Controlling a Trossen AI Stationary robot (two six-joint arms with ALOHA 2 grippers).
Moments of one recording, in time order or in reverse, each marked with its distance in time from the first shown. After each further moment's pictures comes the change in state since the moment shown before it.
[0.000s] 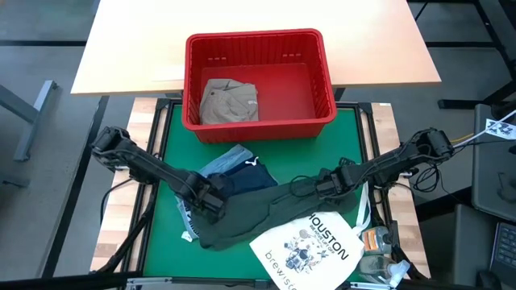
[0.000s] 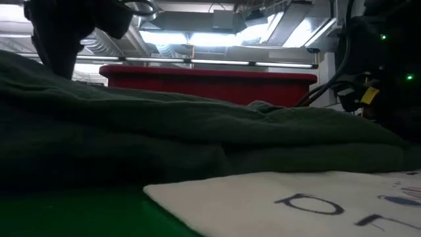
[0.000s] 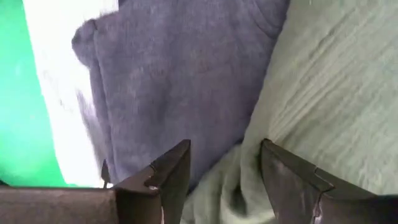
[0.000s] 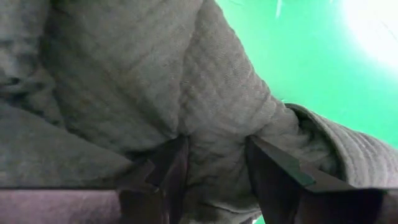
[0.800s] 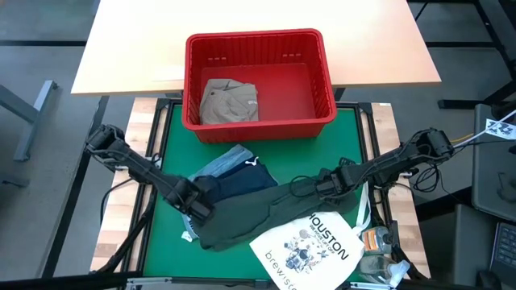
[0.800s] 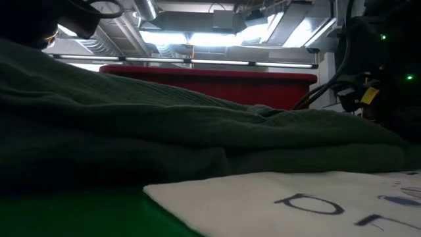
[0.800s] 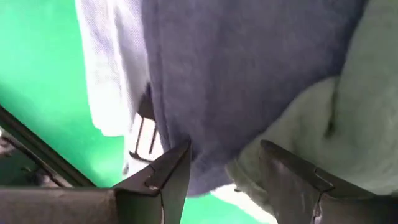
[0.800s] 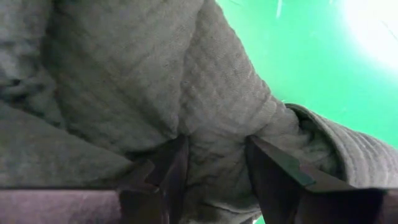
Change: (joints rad) left arm -0.103 -0.062 -0.080 -0.078 0.007 -0.168; right arm 0.000 0.000 -0.001 0.002 -0.001 -0.002
